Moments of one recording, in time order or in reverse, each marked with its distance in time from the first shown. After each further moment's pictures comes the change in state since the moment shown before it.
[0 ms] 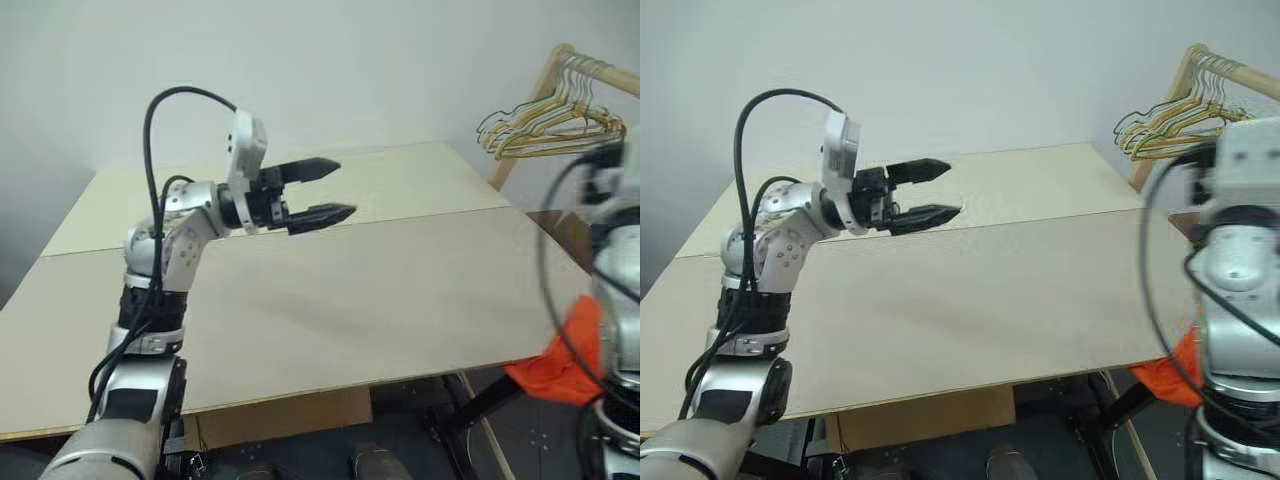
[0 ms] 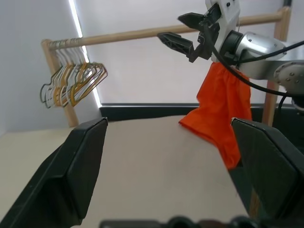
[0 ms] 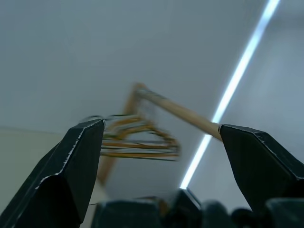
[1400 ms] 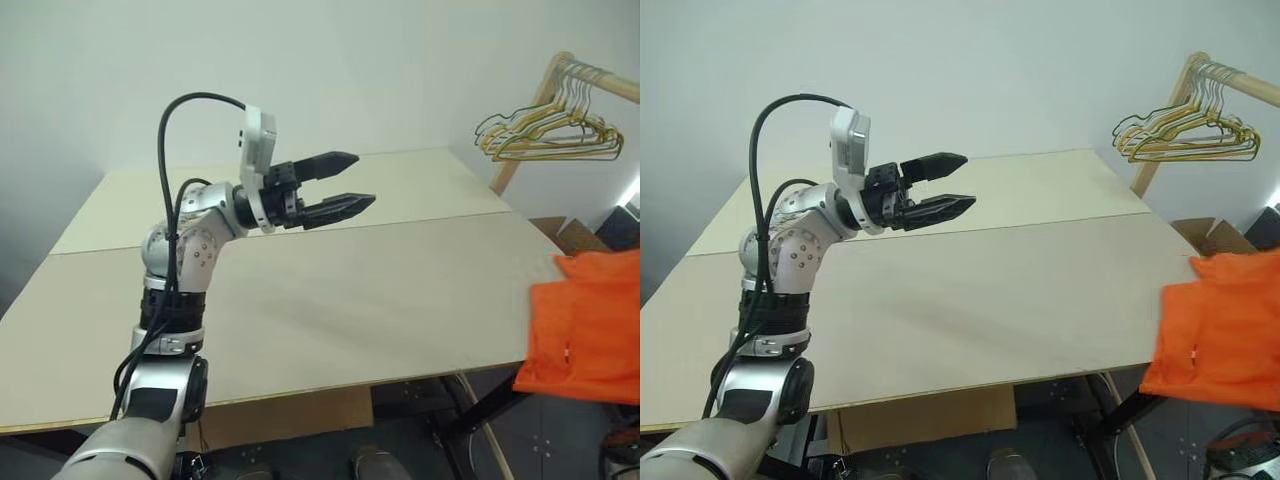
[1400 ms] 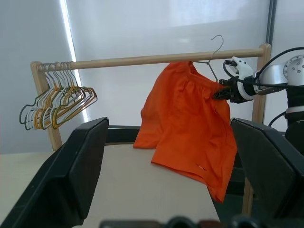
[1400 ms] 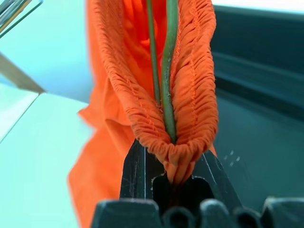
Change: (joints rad) left arm -0.075 -0.170 0.070 -0.009 -0.086 0.130 0.050; right arm -0.116 -0.096 -1.087 0.356 0.304 0.912 -0.218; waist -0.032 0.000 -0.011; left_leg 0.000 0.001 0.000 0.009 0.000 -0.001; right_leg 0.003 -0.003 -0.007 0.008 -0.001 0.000
